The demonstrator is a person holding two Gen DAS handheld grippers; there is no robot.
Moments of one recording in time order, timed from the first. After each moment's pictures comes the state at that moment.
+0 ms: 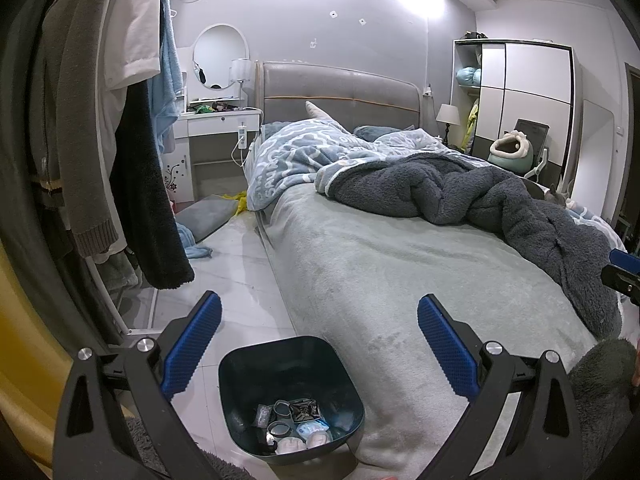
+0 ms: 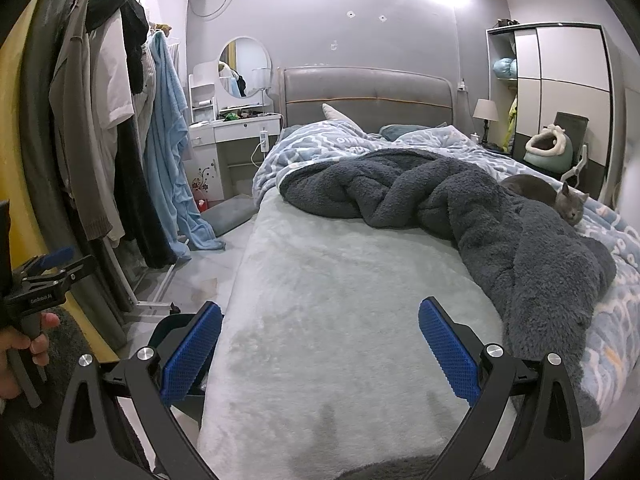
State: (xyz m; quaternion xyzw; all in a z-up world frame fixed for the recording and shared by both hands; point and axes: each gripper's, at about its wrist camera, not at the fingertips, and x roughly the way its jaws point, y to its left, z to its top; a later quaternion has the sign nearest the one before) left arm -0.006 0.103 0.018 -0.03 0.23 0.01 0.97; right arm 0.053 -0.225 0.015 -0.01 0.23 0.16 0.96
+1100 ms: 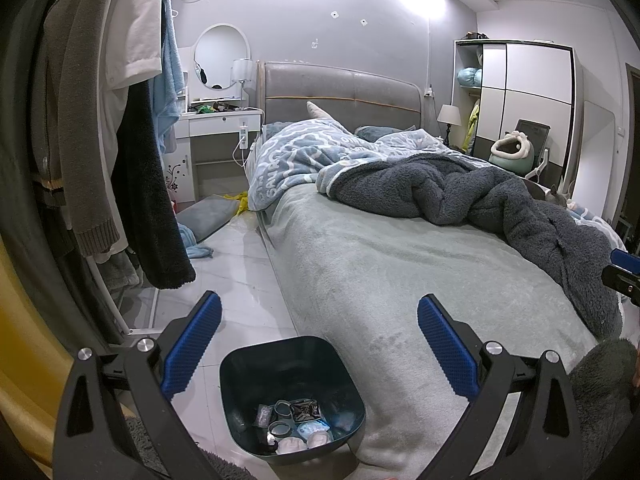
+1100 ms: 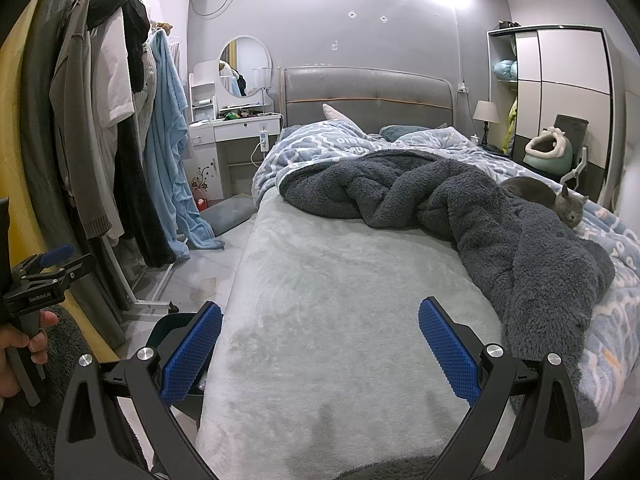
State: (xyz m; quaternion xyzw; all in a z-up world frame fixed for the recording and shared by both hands) left arm -0.005 0.106 0.018 -0.03 0.23 0.01 0.97; right arm 0.054 -0.225 0.015 -0.01 0.23 0.16 0.96
